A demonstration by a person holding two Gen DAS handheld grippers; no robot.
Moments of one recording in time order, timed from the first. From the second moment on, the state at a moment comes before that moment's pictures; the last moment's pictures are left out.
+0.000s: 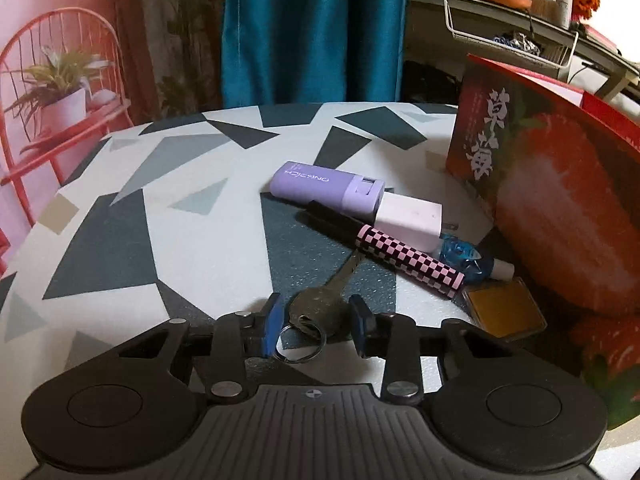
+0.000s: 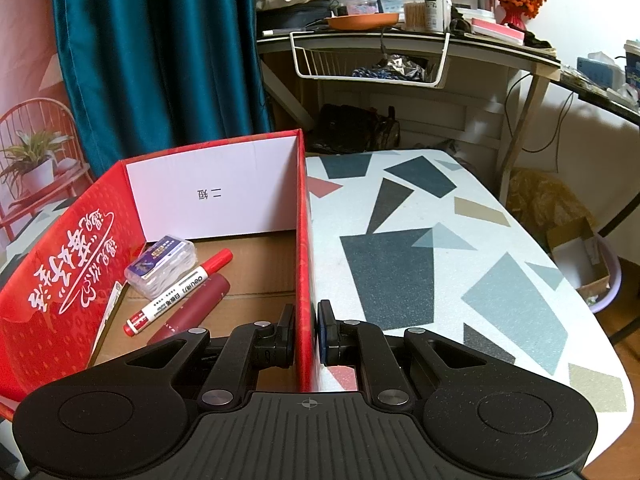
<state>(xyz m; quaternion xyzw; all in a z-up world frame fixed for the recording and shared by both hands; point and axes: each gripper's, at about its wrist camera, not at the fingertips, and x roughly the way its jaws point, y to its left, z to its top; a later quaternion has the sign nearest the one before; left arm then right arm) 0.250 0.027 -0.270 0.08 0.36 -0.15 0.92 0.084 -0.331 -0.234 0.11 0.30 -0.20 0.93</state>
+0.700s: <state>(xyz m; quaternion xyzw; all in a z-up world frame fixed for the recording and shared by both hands) 0.232 0.024 -0.262 0.04 0.34 -0.16 0.93 0.085 -0.330 -0.233 0.11 0.30 -0.20 0.93</state>
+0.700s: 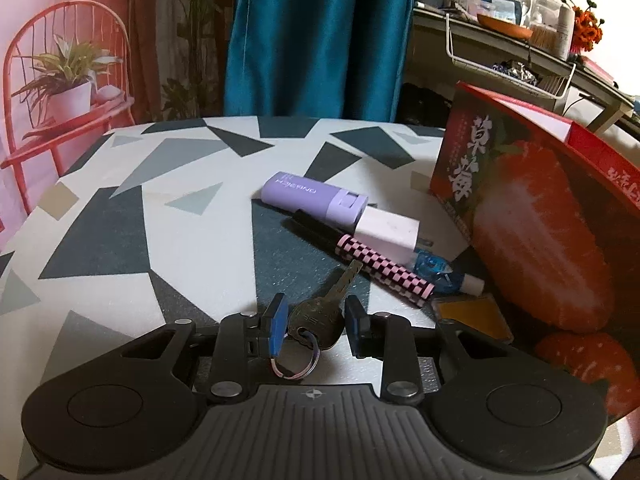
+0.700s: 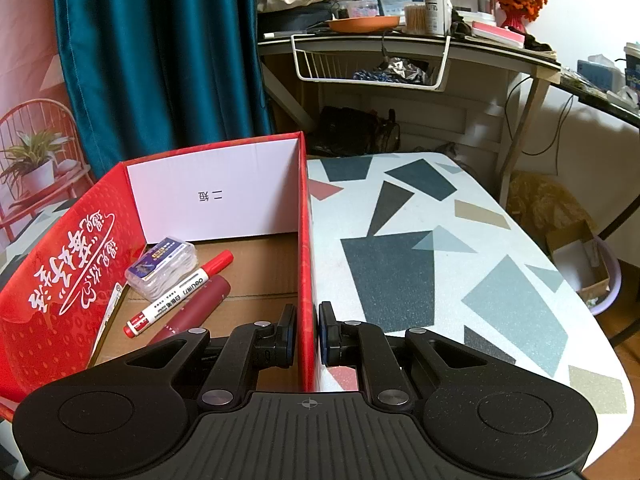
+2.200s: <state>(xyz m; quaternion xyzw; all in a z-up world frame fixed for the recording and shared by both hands) 0.280 -0.161 -0.207 0.15 0.29 -0.39 0.86 0.087 -0.329 -0.235 0.12 0.30 -0.20 0.93</state>
